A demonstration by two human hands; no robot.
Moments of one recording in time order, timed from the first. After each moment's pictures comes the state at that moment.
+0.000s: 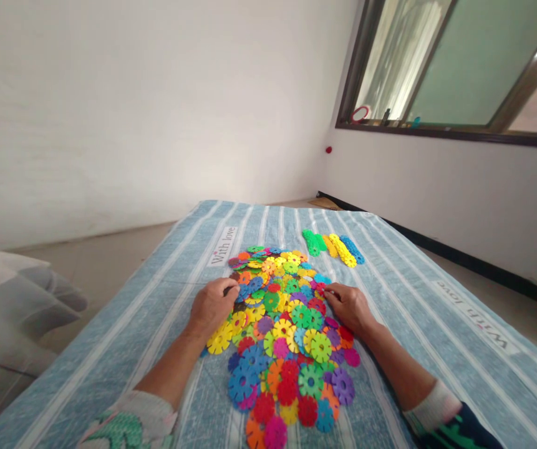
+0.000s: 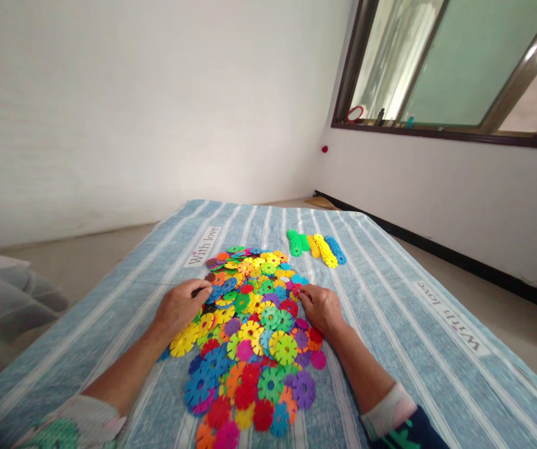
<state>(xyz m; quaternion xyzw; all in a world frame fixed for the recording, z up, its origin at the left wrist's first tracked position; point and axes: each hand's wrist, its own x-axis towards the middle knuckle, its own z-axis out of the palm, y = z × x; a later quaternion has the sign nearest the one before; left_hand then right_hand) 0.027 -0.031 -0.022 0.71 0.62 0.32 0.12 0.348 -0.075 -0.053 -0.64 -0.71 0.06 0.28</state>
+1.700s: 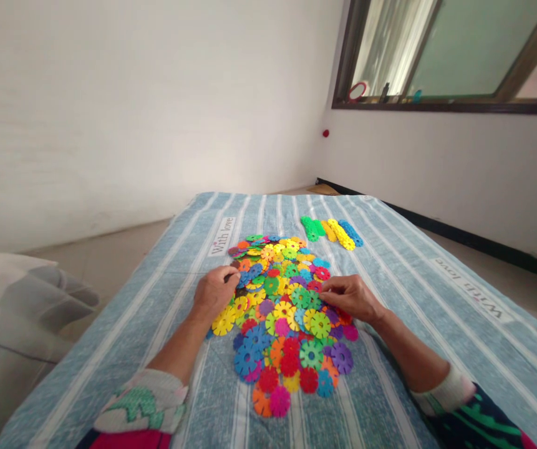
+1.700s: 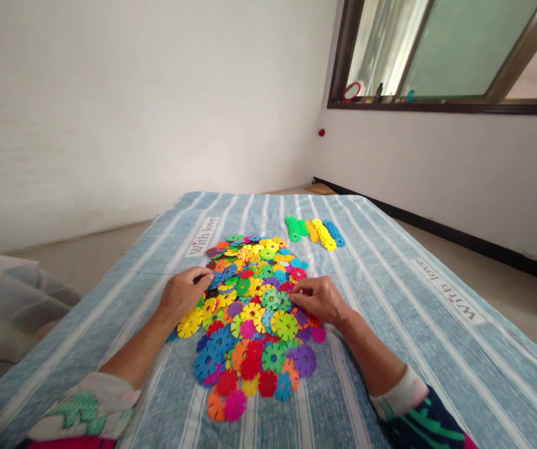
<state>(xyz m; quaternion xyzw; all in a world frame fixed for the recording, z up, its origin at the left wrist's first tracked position) 0.030 -0.028 -0.021 0.71 0.62 0.31 0.12 0.341 -0.109 -0.024 -0.53 -0.72 0.29 0.34</state>
